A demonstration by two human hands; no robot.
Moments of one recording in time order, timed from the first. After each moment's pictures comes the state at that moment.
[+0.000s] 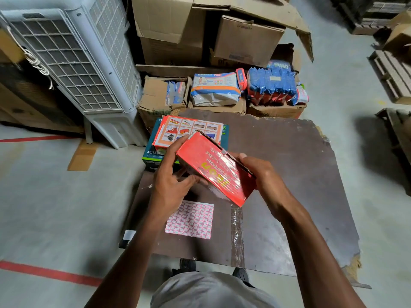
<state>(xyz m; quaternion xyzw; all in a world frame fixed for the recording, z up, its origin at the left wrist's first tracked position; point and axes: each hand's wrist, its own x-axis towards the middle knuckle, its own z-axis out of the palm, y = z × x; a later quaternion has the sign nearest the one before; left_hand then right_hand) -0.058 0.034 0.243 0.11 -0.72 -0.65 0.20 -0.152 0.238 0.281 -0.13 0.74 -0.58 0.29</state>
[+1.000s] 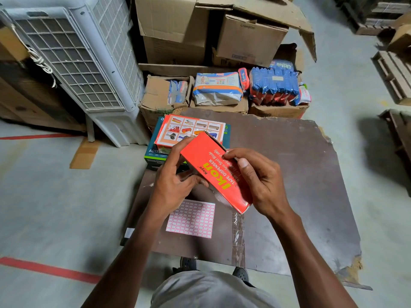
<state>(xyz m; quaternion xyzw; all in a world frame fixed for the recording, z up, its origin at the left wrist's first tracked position) -0.054 0.032 0.248 0.08 -0.77 -0.61 0.19 -0.143 0.233 0.270 -0.33 0.73 -0.59 0.01</state>
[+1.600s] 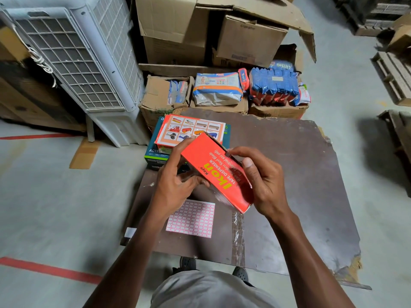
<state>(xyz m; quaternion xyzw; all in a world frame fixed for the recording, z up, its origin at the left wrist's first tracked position) -0.053 0.033 0.241 0.08 -0.76 -0.61 0.21 -0.140 0.235 0.268 -0.32 0.73 -0.60 -0.01</state>
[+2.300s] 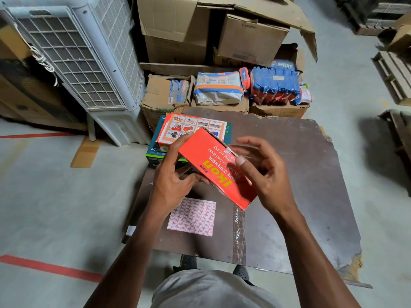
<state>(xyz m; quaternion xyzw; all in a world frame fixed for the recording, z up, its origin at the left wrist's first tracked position) -0.046 0.030 0.254 0.07 -0.77 -0.60 0.22 -0.130 0.233 0.294 -0.25 0.69 -0.67 0.10</state>
